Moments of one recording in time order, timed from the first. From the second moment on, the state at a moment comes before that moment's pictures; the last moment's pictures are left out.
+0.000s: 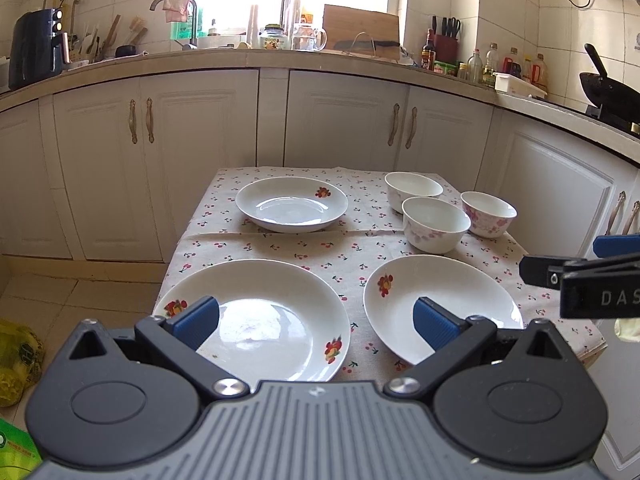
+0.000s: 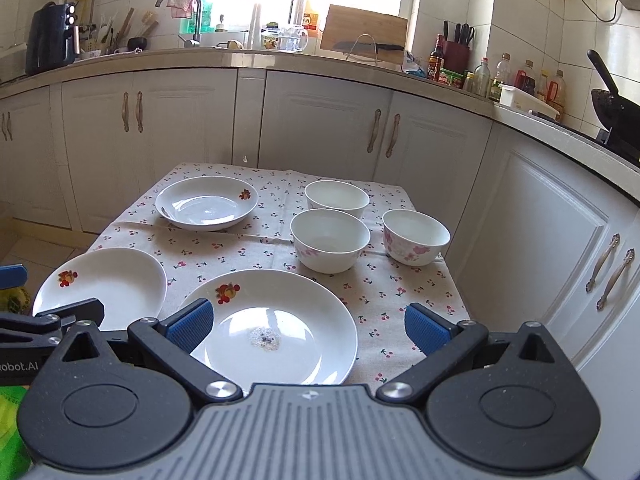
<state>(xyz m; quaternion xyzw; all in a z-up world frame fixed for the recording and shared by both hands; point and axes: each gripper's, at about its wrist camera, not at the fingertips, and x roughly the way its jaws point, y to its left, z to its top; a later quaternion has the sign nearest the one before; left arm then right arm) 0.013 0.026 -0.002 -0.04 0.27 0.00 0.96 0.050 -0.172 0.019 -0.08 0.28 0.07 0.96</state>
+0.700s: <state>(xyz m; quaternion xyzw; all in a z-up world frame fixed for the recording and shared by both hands) 0.011 0.097 -0.050 -0.02 0.30 -0.05 0.95 0.106 -0.127 0.003 -0.06 0.29 0.24 0.92</state>
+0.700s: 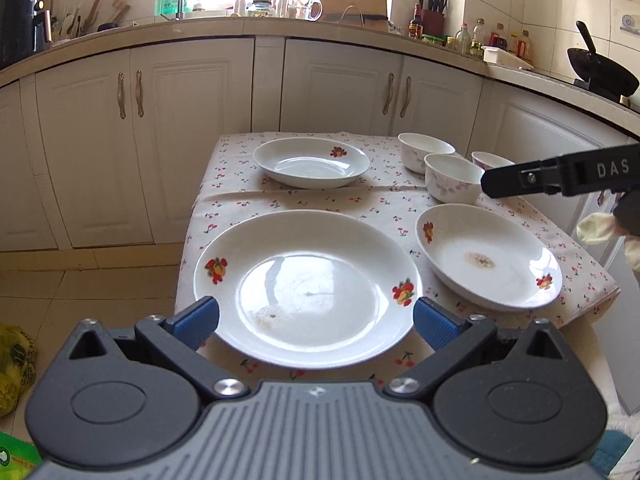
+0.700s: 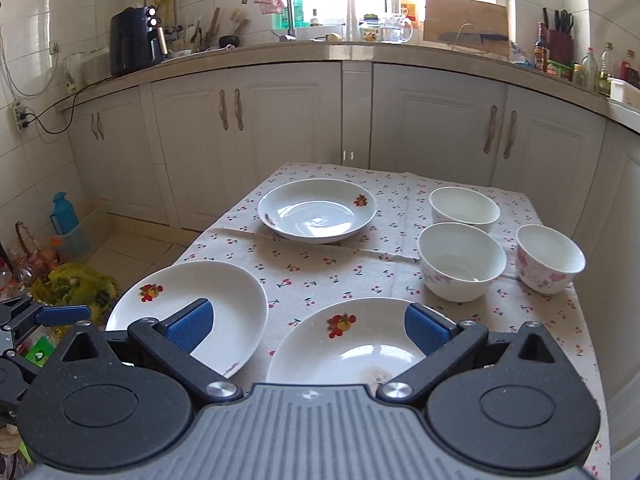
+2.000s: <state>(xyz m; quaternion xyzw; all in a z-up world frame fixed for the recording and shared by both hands) 0.046 0.128 -0.097 0.04 0.35 -0.15 0.92 0.194 -0.033 -0.056 -0.12 0.40 0.38 0.83</state>
